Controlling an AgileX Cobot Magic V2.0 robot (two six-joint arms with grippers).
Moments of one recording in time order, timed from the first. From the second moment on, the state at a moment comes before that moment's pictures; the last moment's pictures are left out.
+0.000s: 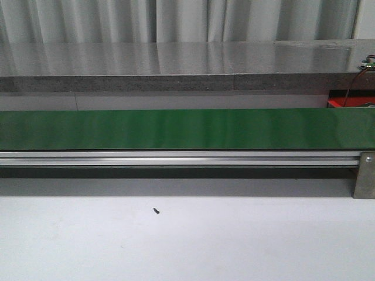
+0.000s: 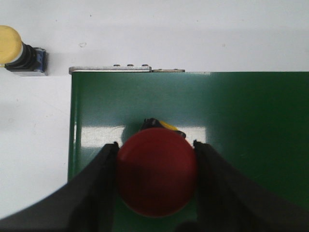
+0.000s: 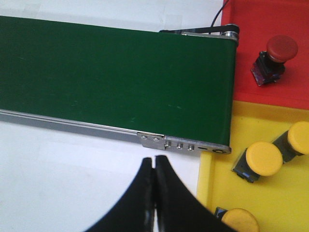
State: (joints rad) left arm 0.24 1.73 -1.49 -0.23 0.95 0.34; right arm -0.14 0.93 -0.86 0.34 0.79 -0.34
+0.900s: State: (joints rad) left arm 0.24 1.78 -1.48 -0.23 0.95 0.34; right arm -0.14 0.93 -0.86 0.34 0.79 -0.34
